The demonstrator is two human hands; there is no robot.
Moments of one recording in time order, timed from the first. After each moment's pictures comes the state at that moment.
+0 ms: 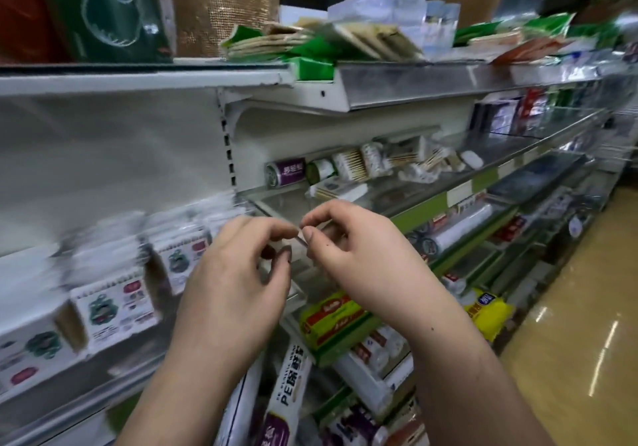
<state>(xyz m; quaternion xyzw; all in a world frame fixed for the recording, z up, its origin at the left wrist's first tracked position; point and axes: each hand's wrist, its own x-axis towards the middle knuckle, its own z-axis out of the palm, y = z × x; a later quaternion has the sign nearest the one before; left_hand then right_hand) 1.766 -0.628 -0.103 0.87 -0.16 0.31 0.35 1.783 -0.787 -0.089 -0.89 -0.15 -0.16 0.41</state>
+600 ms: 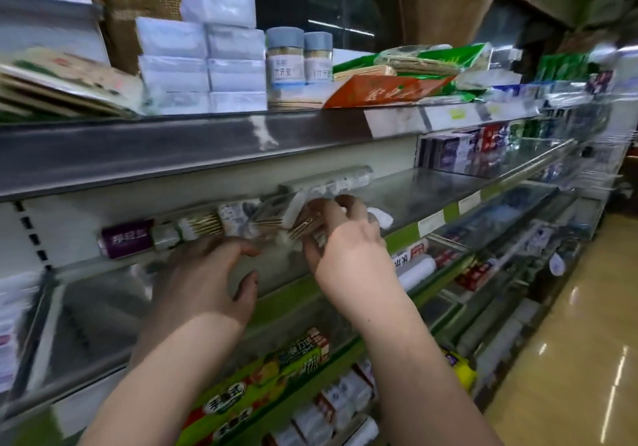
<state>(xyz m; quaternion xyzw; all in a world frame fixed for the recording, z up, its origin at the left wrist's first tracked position) 1.898 -0.843 -0.085 0.94 -0.07 0.26 0.22 1.927 -1.010 -0.071 -0.95 -0.02 -0.20 0.24</state>
